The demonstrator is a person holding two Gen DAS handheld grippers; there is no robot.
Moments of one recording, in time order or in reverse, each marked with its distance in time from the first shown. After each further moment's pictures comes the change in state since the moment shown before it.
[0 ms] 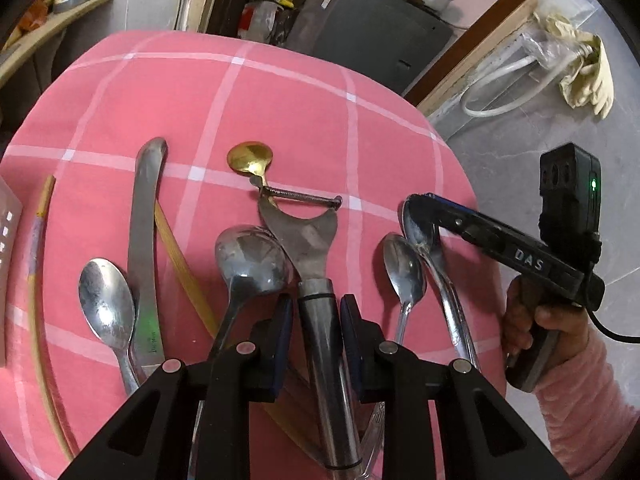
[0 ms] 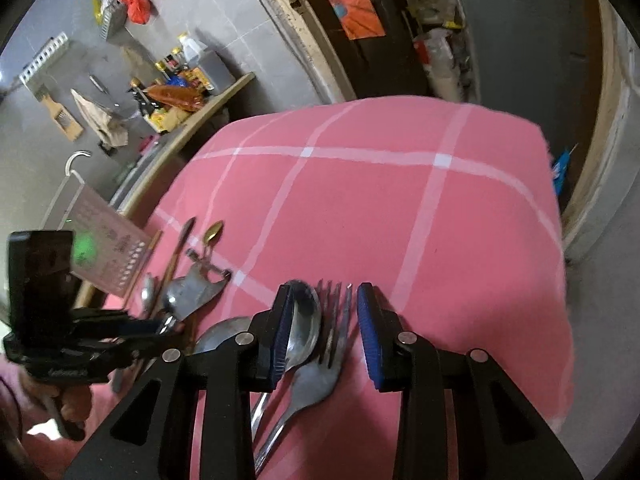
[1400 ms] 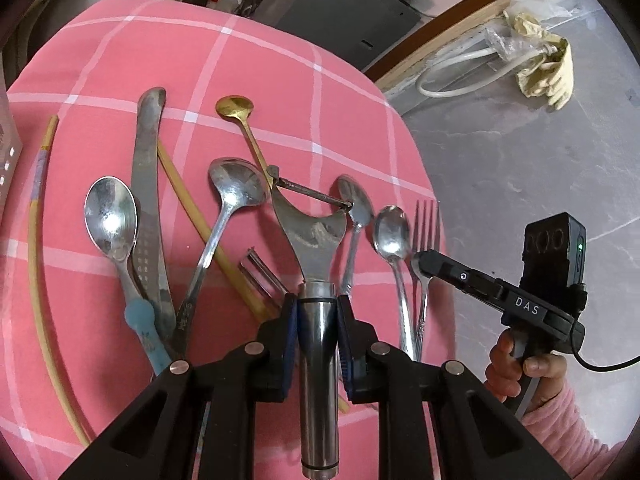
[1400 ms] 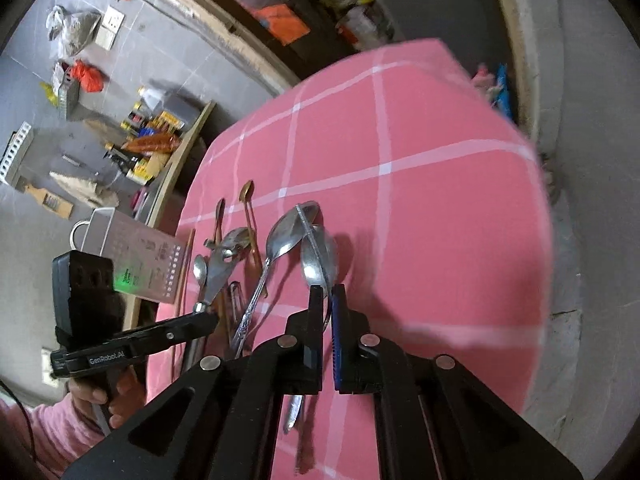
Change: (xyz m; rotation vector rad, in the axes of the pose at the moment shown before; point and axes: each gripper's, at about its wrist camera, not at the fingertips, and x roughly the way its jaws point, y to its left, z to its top) left arm -0.036 0.020 -0.025 0.005 0.102 -0.207; right arm -0.058 0.037 -0.098 0.358 -0.057 -0.062
